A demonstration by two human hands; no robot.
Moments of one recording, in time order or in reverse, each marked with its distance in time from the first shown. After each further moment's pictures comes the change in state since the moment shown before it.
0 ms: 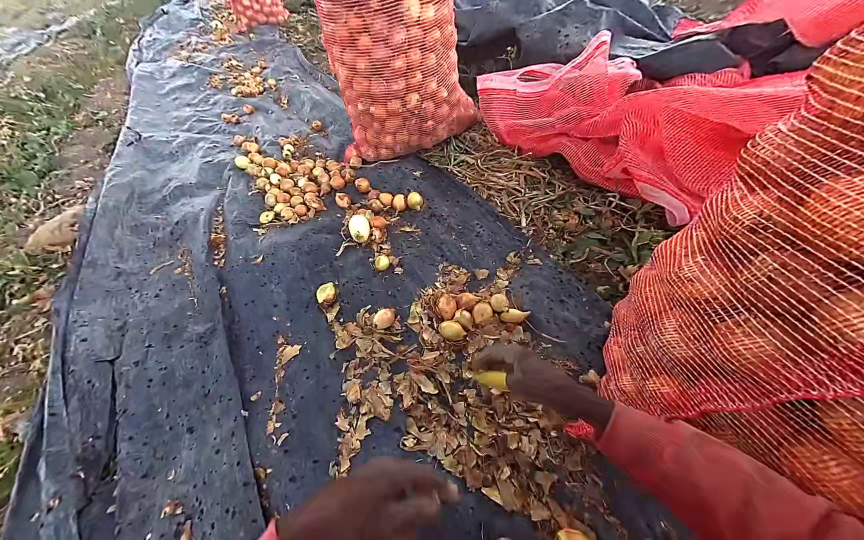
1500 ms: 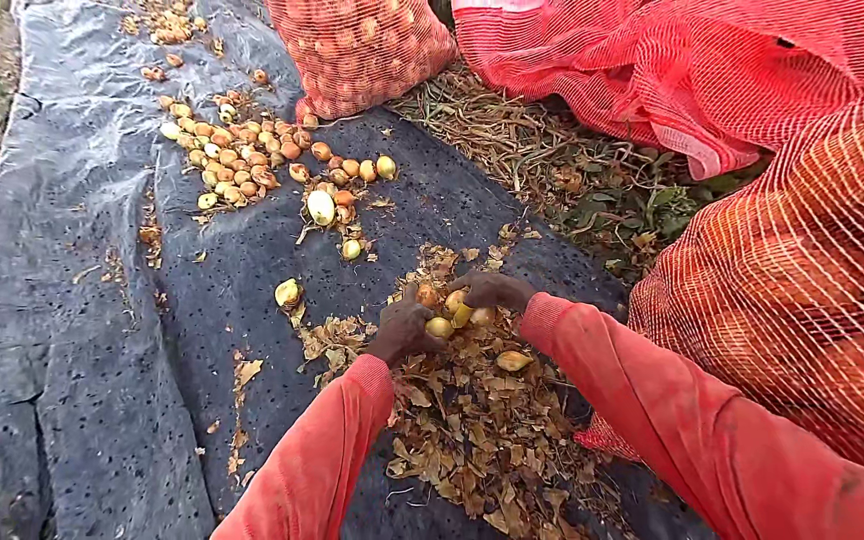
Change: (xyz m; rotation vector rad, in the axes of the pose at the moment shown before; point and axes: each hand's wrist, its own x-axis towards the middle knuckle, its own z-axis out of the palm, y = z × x) left_hand 0.246 -0.066 -0.121 0.694 0.292 -0.412; right_hand 0.177 0.079 -0.065 -0.131 -0.136 0.217
